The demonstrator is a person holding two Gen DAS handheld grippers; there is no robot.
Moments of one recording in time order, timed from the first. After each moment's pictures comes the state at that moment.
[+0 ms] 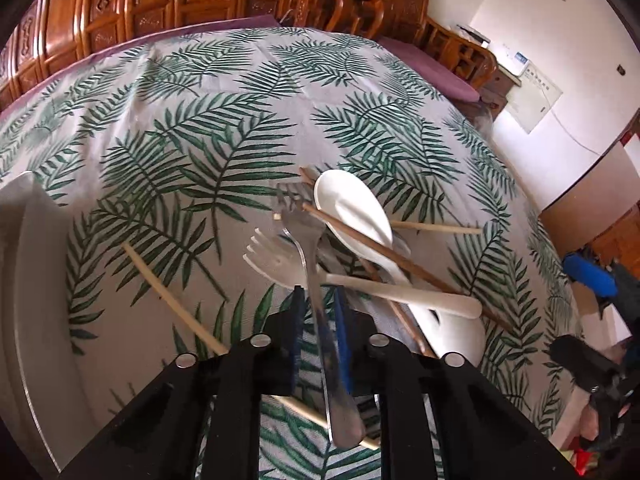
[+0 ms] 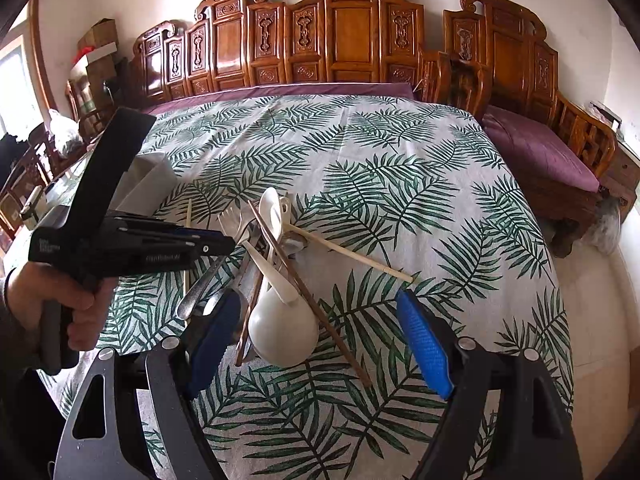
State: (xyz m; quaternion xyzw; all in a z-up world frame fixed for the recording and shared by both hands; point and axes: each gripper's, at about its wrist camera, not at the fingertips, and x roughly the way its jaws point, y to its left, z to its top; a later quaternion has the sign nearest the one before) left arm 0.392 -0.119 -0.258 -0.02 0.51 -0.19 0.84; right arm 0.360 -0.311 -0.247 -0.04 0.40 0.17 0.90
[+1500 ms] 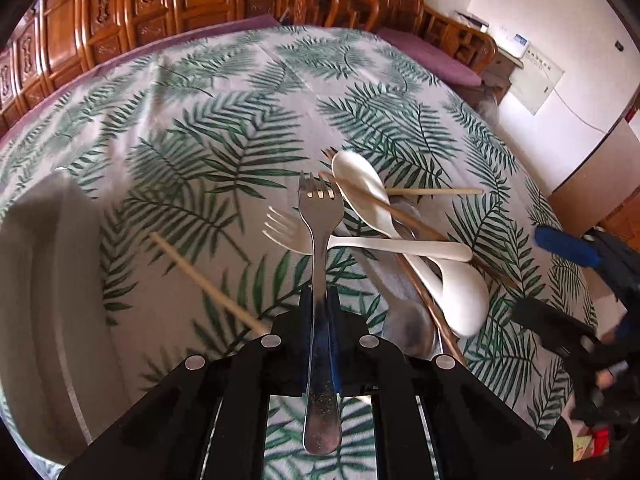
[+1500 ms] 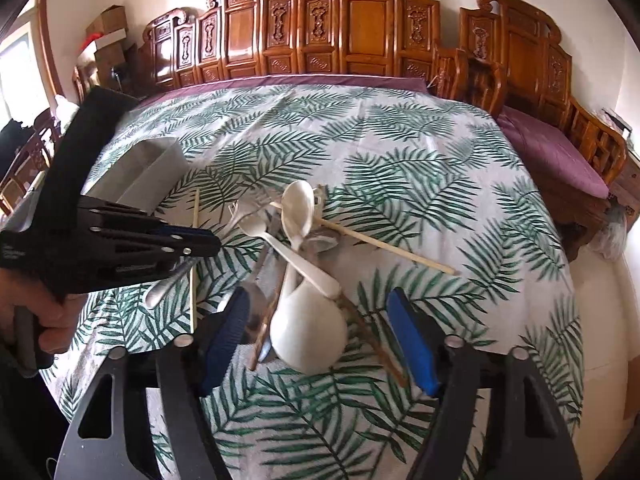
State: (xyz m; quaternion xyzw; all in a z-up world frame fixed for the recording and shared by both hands) left arm 0.357 -0.103 -0.236 0.02 0.51 -0.18 0.84; right arm 0.364 -0.283 -0.255 -0.05 0.41 0.19 0.89
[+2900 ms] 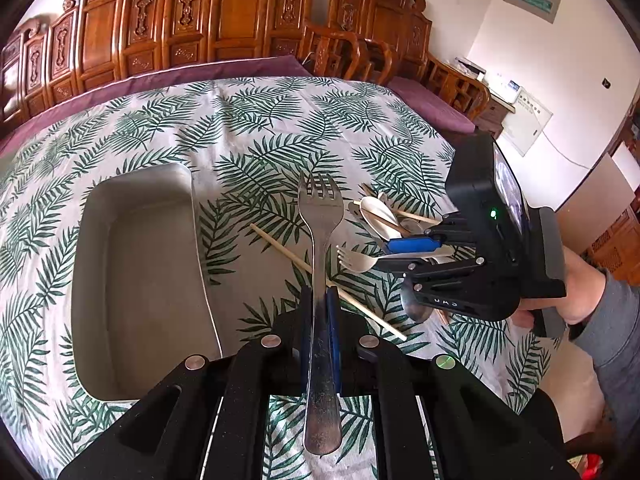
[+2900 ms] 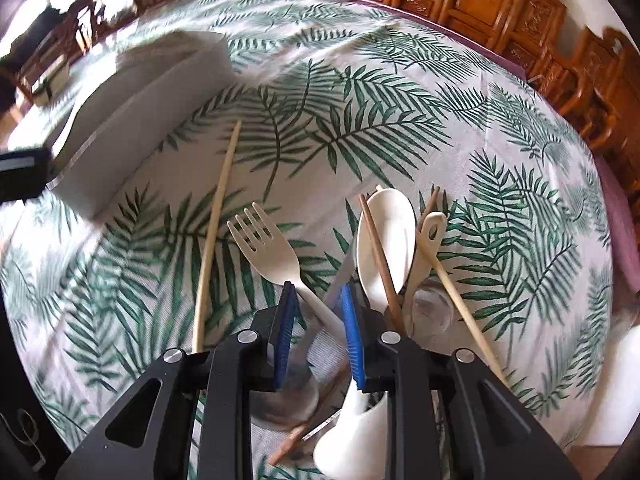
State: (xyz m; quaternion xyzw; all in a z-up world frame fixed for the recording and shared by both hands) left arm 0.310 -0.023 -0.187 -0.03 0.46 -0.18 0.87; right arm 0.434 -0.187 -0.295 -0.22 0.51 0.27 0.79
